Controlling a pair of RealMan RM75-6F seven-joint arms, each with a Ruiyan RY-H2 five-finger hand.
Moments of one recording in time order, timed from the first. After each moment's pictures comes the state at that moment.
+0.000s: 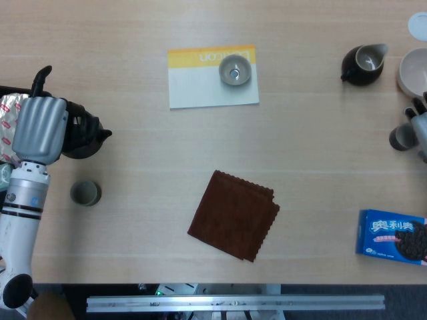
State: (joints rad) left arm -0.40 -1.37 -0.16 -1.64 1.31 1.30 0.17; right arm 0.52 -1.37 0.01 -1.35 -0.95 0.87 -0.71
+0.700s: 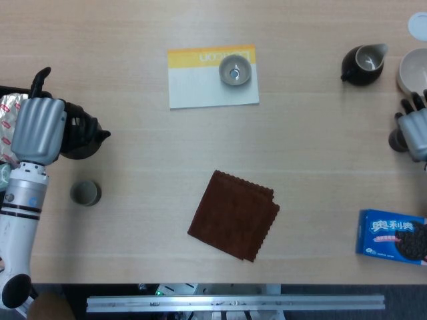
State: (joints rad) left arm -0.39 -1.37 -0.15 -1.62 1.31 1.29 0.14; right arm 0.57 -1.45 -0.01 -1.31 -0.88 0.89 -0.78
